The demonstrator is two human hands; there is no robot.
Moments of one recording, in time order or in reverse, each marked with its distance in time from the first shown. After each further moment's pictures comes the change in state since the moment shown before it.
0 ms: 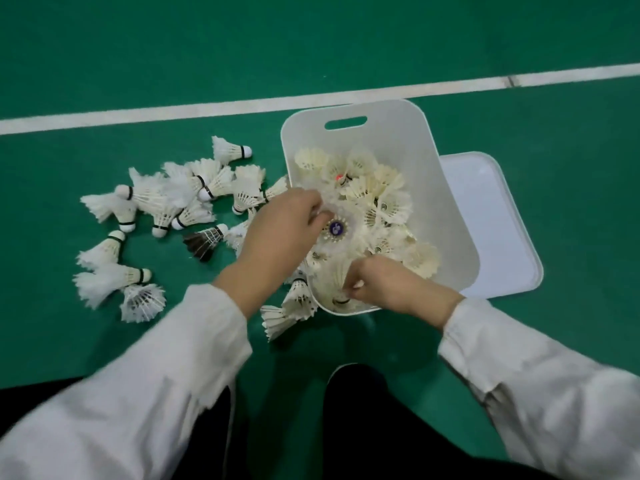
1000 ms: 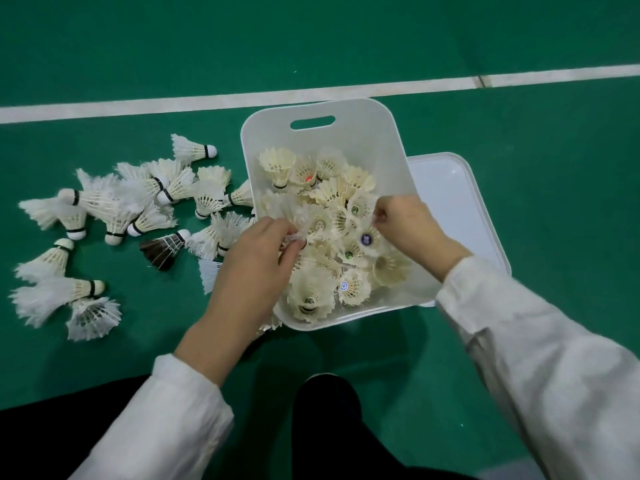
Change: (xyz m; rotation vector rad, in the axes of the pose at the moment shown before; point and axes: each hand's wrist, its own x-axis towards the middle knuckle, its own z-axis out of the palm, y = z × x) left_hand -0.022 0.013 0.027 -0.093 0.083 -0.079; right_hand 0.018 0.081 -0.058 -0.102 0.420 0.322
